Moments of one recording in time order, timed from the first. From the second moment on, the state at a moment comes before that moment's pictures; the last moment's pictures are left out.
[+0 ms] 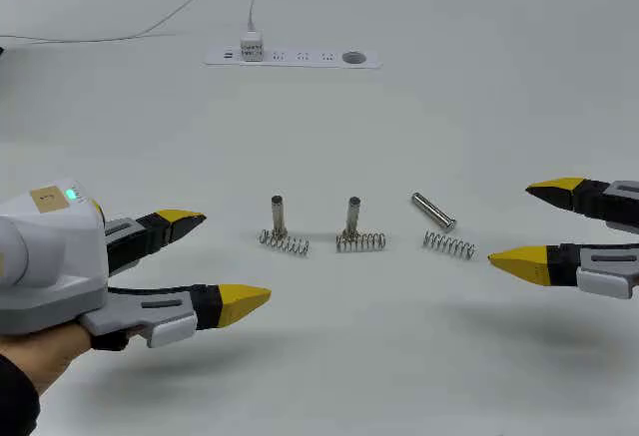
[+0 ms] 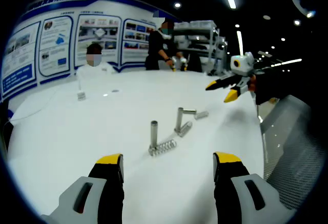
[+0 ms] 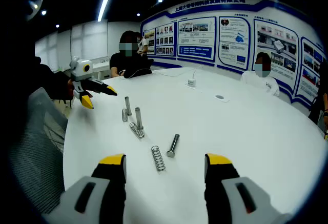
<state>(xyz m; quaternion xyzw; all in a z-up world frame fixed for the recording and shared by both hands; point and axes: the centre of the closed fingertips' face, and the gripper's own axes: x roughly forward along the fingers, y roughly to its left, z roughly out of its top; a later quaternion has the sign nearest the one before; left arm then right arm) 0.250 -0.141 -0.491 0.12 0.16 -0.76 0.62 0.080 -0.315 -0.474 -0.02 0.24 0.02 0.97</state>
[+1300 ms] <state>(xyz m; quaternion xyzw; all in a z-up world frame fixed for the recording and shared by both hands) 0.246 -0.143 -0.491 0.12 0.16 -0.76 0.61 0.117 -0.332 -0.474 -0.03 0.29 0.01 0.96</state>
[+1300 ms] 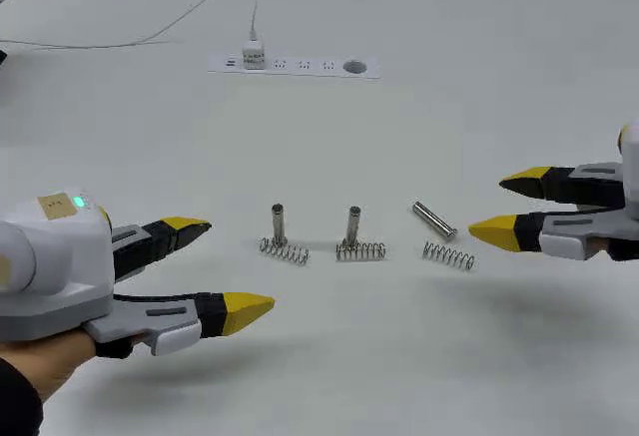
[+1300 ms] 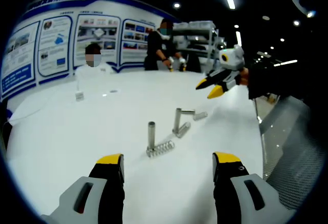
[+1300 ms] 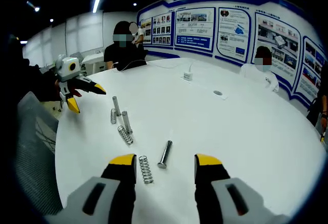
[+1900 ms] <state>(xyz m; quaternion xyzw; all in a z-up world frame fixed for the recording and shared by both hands) 0.246 -0.142 -0.494 0.12 0.17 -0.76 0.61 0.153 -0.331 -0.494 -0.02 0.35 -0.01 0.94</state>
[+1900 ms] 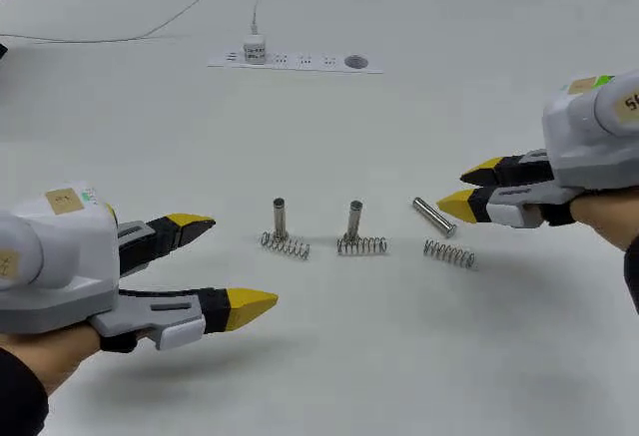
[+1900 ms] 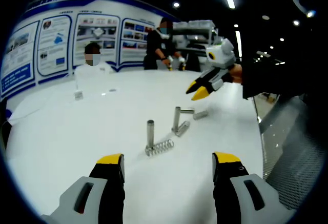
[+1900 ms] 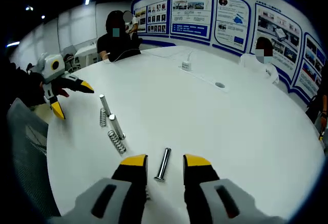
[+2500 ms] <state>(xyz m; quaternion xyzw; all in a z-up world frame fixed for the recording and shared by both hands) 0.245 -0.142 -0.496 0.12 0.17 -0.77 0.61 0.174 -0.334 -0.528 0.00 0.41 -0.03 0.91</state>
